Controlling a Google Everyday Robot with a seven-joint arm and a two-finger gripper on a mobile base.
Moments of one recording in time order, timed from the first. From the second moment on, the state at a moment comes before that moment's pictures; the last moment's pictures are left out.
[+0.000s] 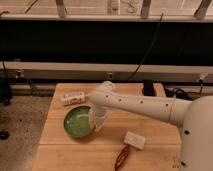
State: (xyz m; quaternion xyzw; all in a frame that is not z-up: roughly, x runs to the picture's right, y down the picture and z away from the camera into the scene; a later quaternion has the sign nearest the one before) arm -0.044 0.240 0.773 -0.31 -0.31 -0.41 0.80
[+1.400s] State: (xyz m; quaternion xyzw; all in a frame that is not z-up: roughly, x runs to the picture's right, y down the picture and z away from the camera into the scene) arm -0.092 0.281 0.714 -0.28 -0.37 -0.41 0.78
